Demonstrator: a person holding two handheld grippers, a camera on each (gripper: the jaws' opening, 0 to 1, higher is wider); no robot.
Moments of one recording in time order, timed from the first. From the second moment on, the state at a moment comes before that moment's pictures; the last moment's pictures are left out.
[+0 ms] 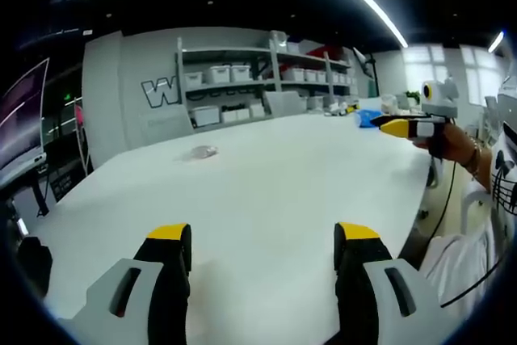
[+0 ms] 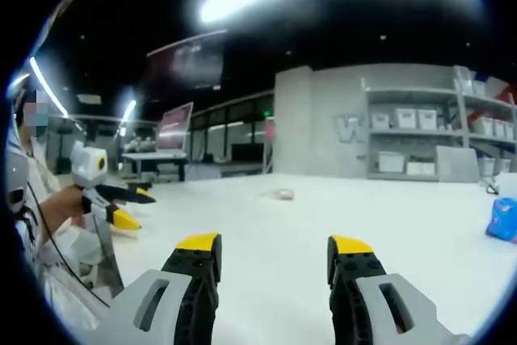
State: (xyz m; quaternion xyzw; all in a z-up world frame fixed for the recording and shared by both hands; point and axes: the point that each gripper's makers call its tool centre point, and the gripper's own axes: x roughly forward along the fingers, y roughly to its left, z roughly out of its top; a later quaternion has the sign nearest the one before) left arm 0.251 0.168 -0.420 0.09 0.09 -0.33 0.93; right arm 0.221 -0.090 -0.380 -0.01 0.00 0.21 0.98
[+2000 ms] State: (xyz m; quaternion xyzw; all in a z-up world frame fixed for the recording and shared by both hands) left arm 0.250 0.171 -0.413 0.09 0.08 -0.33 0.93; right arm 0.272 -0.045 -0.372 -0.07 0.03 0.25 0.96
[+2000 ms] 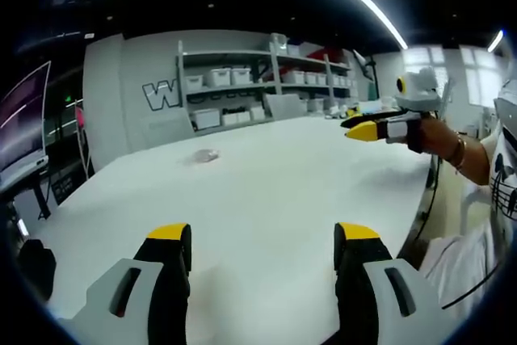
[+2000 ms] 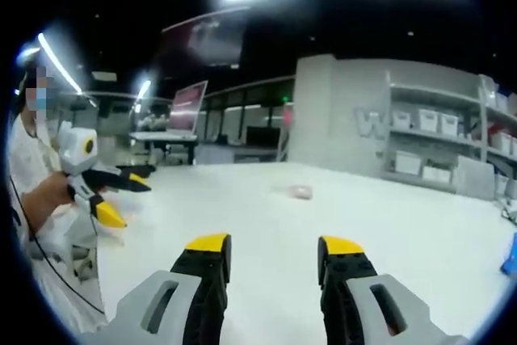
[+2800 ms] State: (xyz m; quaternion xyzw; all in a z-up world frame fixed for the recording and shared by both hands) left arm 0.247 0.168 -0.411 0.09 0.08 -0.34 0.93; right arm 0.312 -0.028 -0.375 -0.09 0.05 0.26 0.96
